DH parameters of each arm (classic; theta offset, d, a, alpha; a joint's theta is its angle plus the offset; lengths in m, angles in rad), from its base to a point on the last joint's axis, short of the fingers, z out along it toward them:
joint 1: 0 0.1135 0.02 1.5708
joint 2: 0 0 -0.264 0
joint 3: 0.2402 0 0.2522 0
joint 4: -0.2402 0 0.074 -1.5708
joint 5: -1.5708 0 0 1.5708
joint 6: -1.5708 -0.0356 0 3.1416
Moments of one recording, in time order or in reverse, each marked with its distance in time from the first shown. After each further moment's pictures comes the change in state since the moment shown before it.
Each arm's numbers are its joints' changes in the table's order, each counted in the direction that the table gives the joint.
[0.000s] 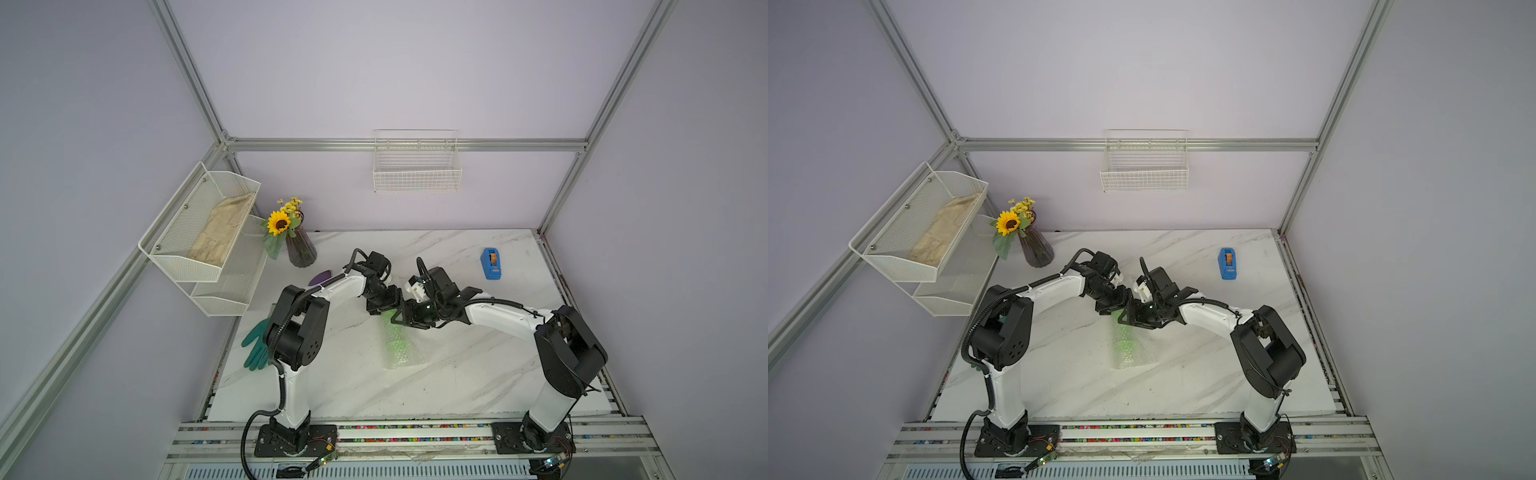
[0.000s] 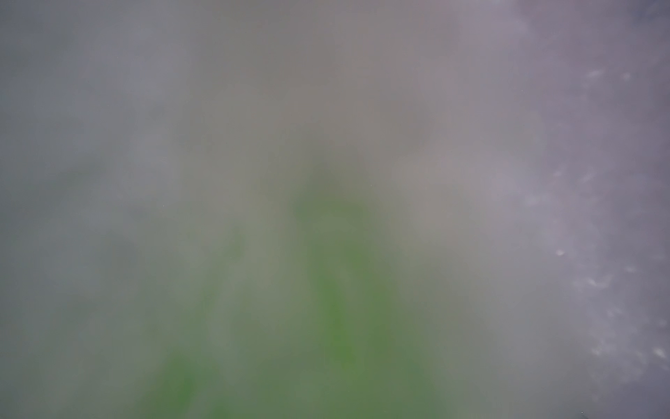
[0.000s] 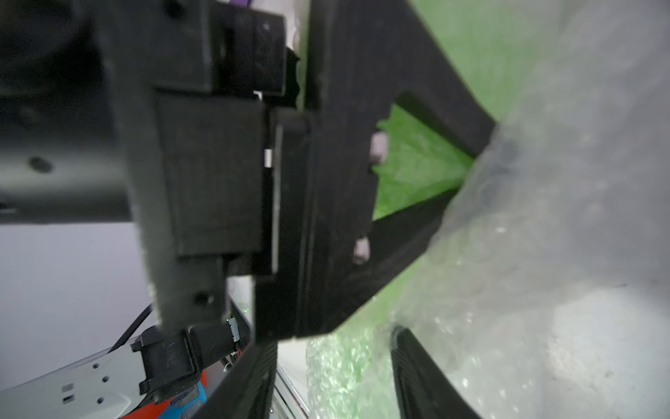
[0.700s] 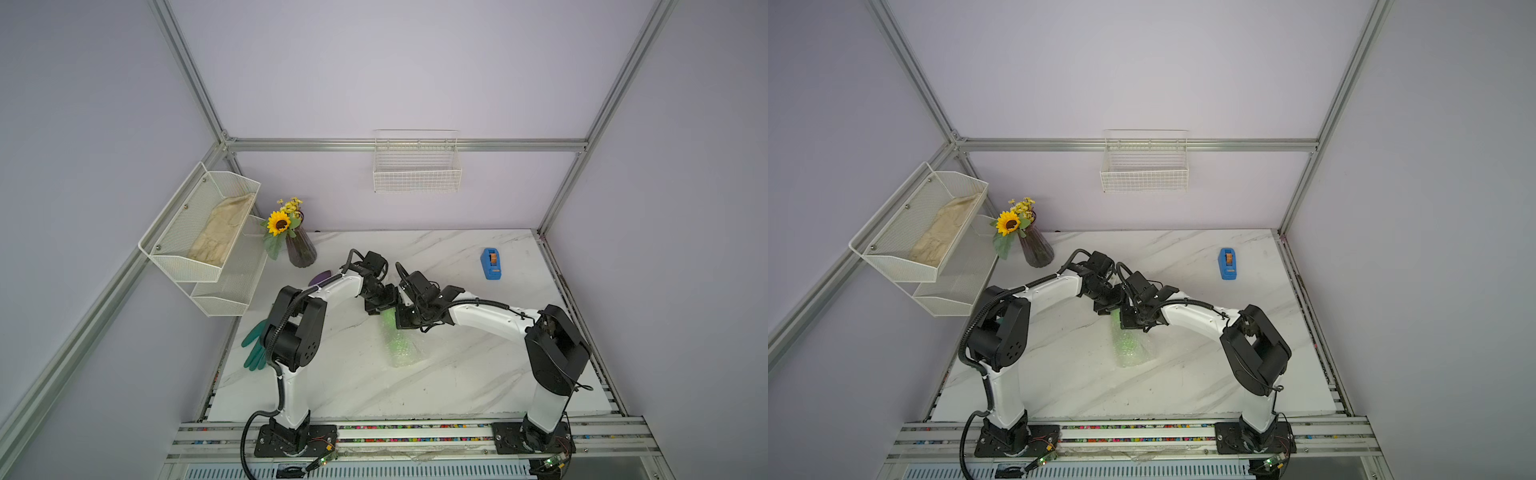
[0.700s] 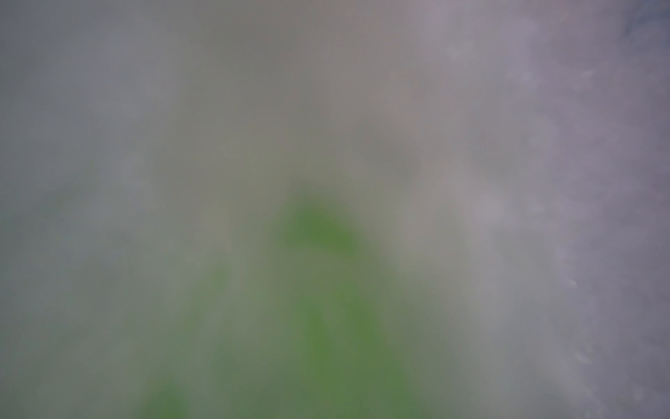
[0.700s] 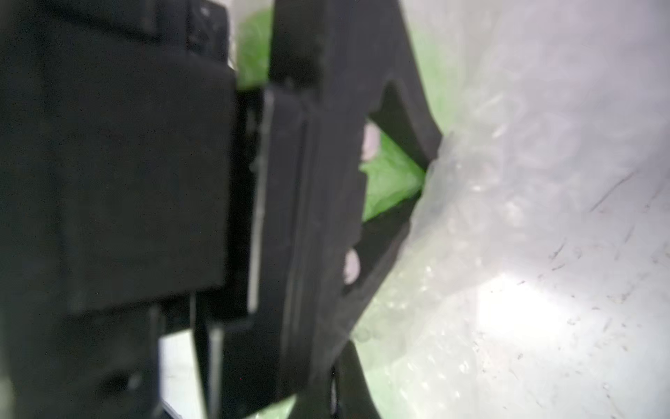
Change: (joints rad) left arm 0.030 0.045 -0.029 0.011 -0.006 0.034; right arm 0.114 -0.055 0.157 -0.204 -0.367 0.089
